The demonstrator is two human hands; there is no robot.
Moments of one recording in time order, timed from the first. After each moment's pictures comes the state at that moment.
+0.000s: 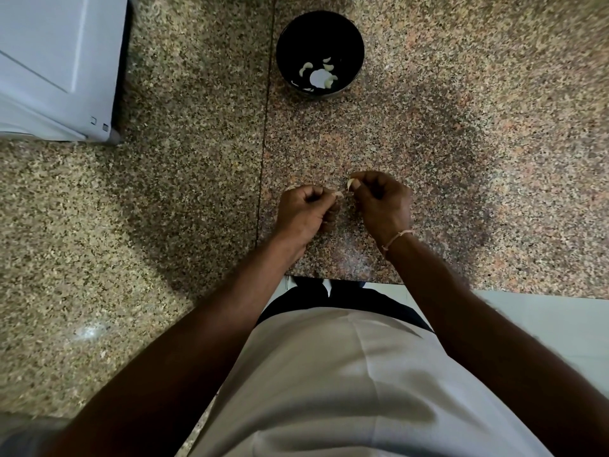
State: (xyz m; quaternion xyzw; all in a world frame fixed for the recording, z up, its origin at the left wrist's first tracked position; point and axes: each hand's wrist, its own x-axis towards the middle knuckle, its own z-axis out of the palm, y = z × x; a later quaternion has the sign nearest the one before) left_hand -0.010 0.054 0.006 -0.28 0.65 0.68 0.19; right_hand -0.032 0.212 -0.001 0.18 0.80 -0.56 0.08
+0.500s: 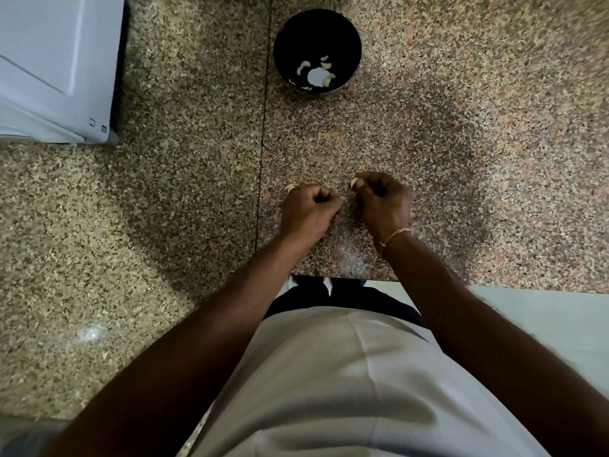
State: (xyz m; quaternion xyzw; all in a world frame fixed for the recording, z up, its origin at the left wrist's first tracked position) left_hand -0.008 0.063 0.011 -0.23 0.76 0.59 0.17; right_hand -0.030 0.209 -0.001 0.25 0.78 -0.57 0.07
